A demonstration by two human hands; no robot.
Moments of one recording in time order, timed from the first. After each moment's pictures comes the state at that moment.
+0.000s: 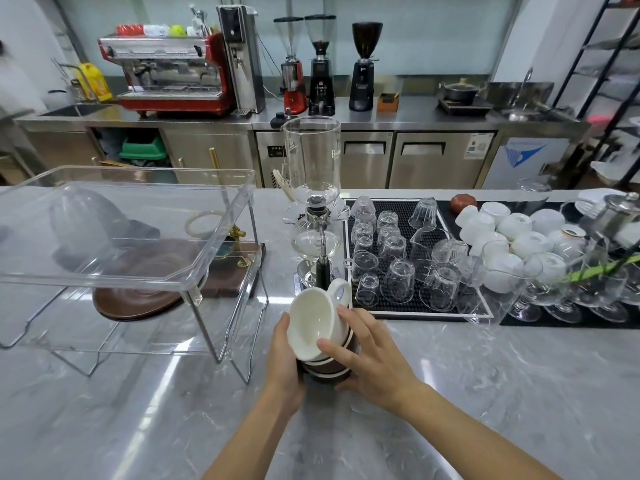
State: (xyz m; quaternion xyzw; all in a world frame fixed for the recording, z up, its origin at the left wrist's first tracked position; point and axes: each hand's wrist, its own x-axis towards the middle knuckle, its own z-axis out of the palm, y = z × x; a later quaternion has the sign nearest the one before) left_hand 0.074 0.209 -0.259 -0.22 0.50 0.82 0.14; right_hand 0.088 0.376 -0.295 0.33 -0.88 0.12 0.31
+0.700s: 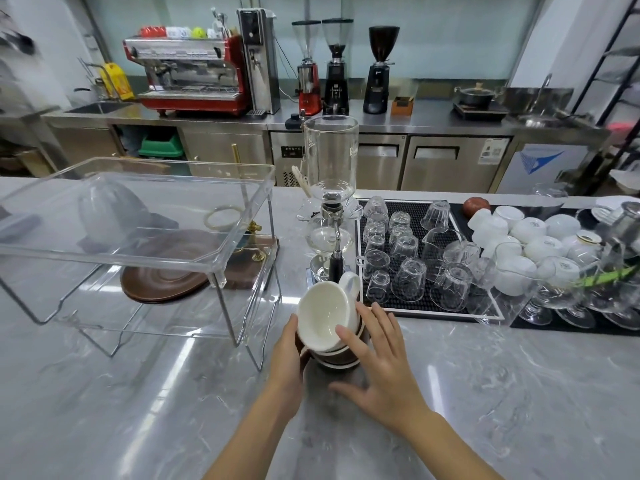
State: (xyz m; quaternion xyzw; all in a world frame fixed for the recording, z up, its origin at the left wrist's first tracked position) left_hand 0.094 0.192 -0.253 -0.20 0.55 0.80 0.14; right_hand 0.125 0.352 -0.293 0.20 -0.91 0.23 0.29
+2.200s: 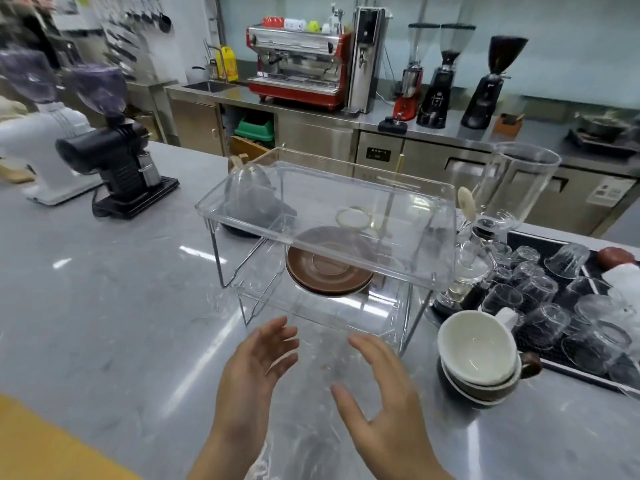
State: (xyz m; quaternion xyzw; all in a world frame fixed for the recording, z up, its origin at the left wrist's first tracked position) left_hand 0.155 -0.044 -0.202 -0.21 0.48 0.85 -0.06; right_hand 0.161 0.135 -0.211 0.17 -0.85 0.48 0.15
